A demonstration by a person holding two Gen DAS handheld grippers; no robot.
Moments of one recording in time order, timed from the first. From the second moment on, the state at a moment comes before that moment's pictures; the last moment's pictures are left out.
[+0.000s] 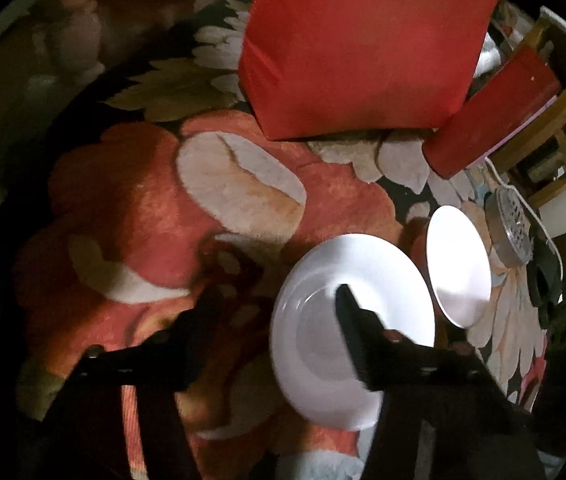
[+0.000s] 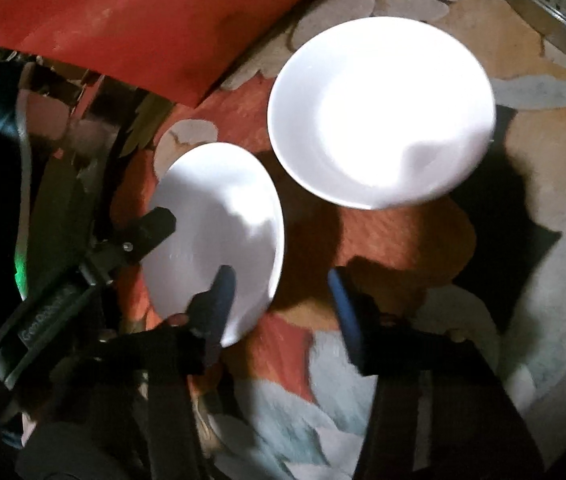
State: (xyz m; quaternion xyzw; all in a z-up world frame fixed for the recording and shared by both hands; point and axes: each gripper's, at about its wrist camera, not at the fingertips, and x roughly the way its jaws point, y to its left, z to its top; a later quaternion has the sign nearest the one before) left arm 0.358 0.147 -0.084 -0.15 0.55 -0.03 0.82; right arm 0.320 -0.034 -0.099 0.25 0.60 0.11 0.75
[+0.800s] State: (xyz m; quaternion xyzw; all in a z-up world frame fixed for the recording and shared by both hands) left arm 0.271 0.106 -0.065 -0.11 0.59 -0.09 0.80; right arm 0.268 -0.049 -0.064 0.16 0.63 0.15 0.74
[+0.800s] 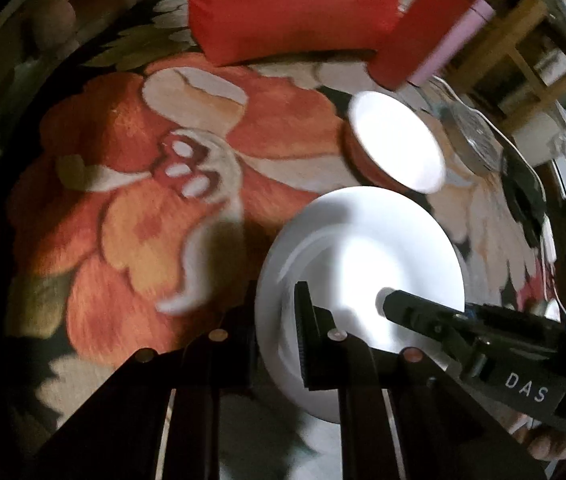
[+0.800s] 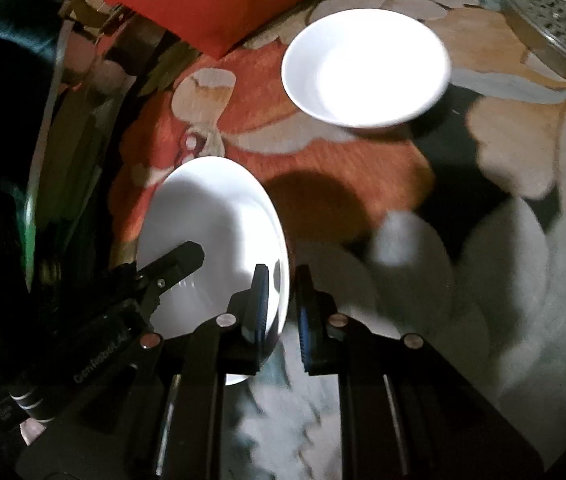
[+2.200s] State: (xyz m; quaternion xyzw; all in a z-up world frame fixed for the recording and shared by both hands) left arm 0.165 -0.242 0.055 0.01 0.56 -0.31 0.77; right arm 0.099 -0.356 0.053 0.21 0.62 0.01 0.76
